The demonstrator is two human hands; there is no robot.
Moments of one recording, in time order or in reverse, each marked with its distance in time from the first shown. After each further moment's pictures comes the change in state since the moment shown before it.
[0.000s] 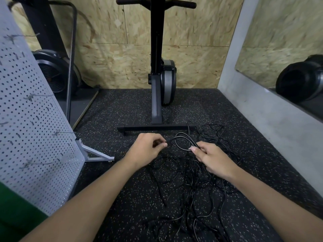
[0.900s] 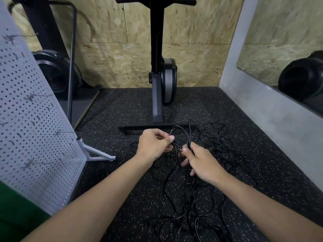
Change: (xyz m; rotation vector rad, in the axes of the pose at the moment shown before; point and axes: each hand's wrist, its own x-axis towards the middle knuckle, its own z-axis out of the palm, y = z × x) left_hand 0.005 0.038 0.019 -0.714 0.179 -0.430; right_hand -0.014 -0.033 0.031 0.016 0.042 0.023
